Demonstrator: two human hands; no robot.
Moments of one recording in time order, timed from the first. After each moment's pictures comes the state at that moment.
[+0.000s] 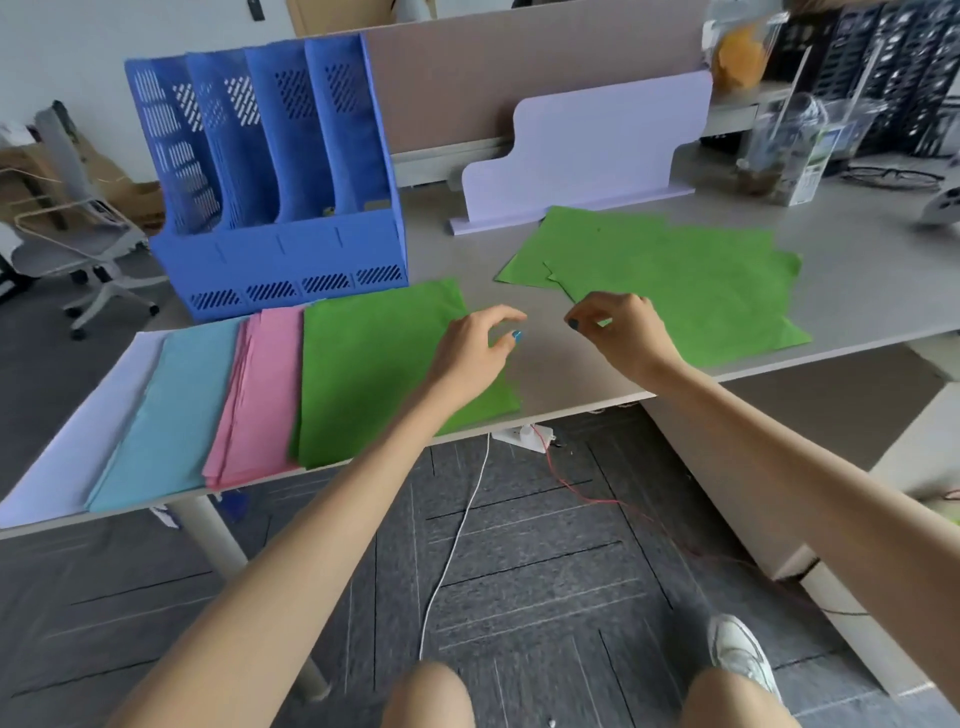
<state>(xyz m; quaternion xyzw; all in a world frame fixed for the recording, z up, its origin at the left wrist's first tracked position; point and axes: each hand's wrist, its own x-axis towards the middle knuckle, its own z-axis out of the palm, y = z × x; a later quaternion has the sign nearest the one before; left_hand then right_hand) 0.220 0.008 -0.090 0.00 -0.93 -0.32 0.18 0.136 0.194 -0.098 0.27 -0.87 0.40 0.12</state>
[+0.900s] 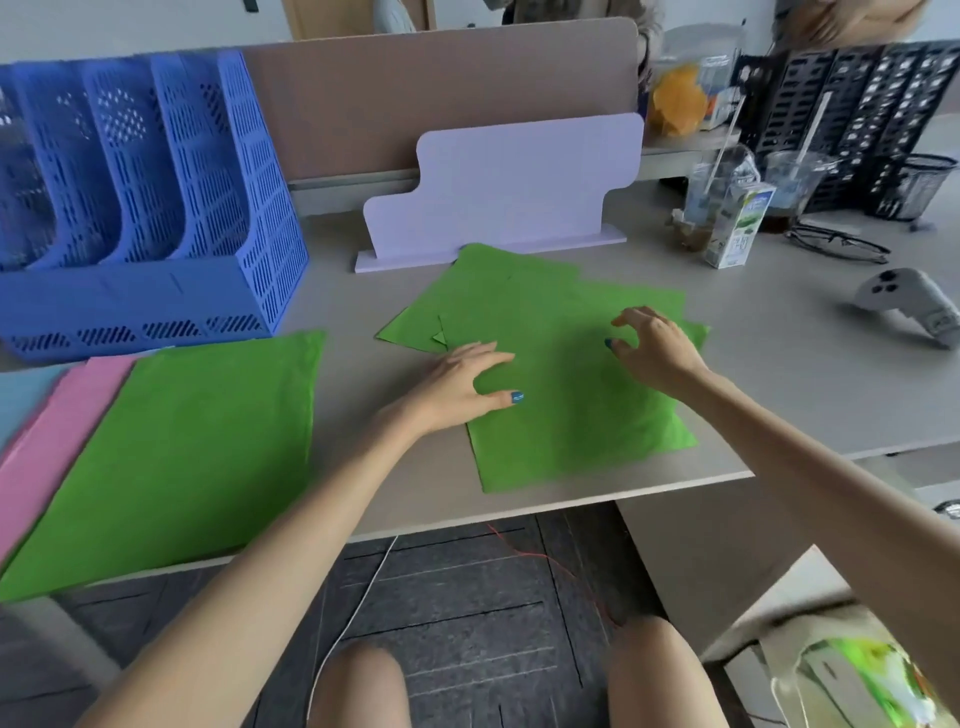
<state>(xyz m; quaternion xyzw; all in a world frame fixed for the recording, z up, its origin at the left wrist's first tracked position) 0.064 0.119 -0.099 -0.01 -0.97 -0.23 0.01 -0.081 0.354 -0.103 0.23 -0.94 0.24 0.08</state>
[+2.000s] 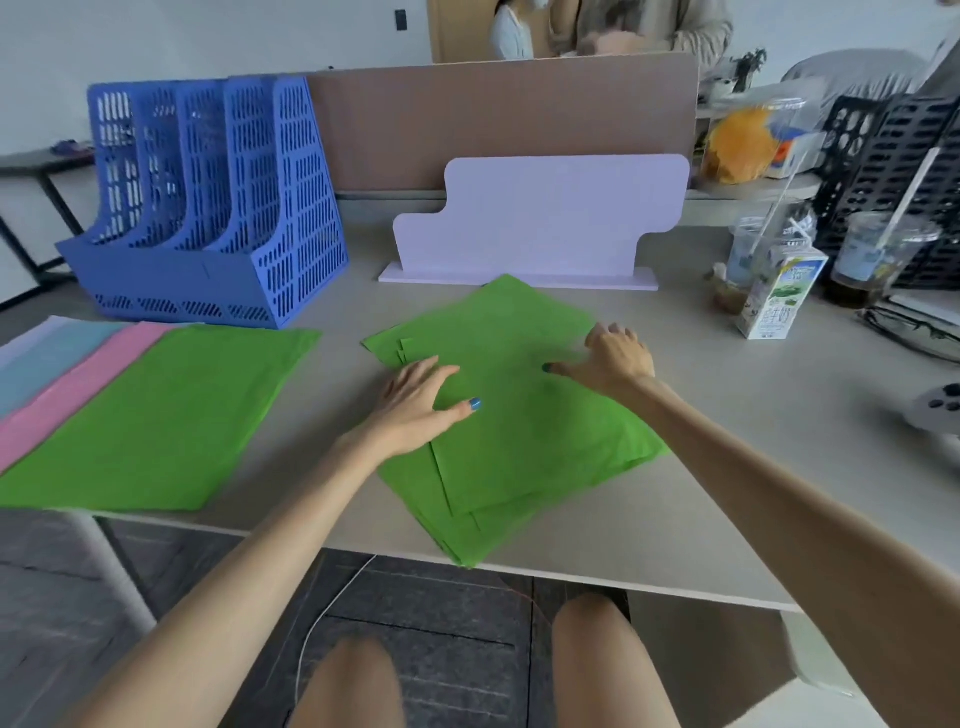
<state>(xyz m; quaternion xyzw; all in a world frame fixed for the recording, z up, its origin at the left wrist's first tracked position) 0.040 0.164 -0.102 0.23 -0.96 -0.17 0.02 -0.159 0.330 -0.079 0.30 -0.94 0.15 0.01</state>
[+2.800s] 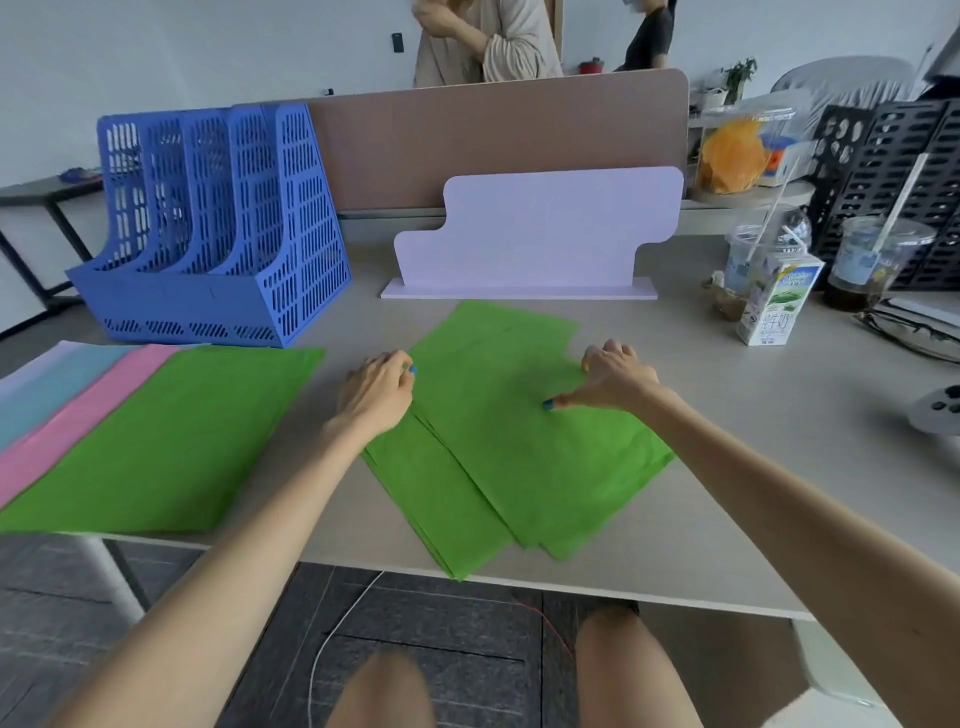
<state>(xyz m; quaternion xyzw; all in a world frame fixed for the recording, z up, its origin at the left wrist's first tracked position) 0.033 0.108 -0.094 0.30 -0.94 -0.08 0.16 -0.154 0.337 -0.072 0.33 -0.94 0.10 -0.05</state>
